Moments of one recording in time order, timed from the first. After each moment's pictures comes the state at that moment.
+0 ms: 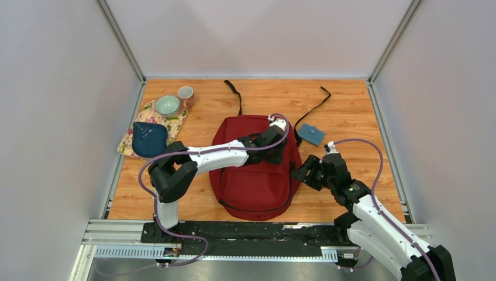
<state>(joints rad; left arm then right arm) -0.99 1.87 1.32 -0.24 -0.16 -0.58 0.46 0.73 0.36 -0.32 -0.12 0.87</state>
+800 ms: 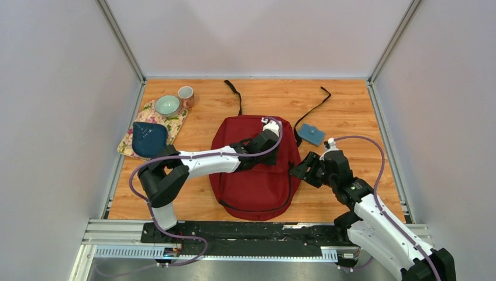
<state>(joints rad) -0.99 1.80 1.17 -0.10 -0.21 -0.56 0.46 0.71 0.40 -0.35 -0.14 0.87</state>
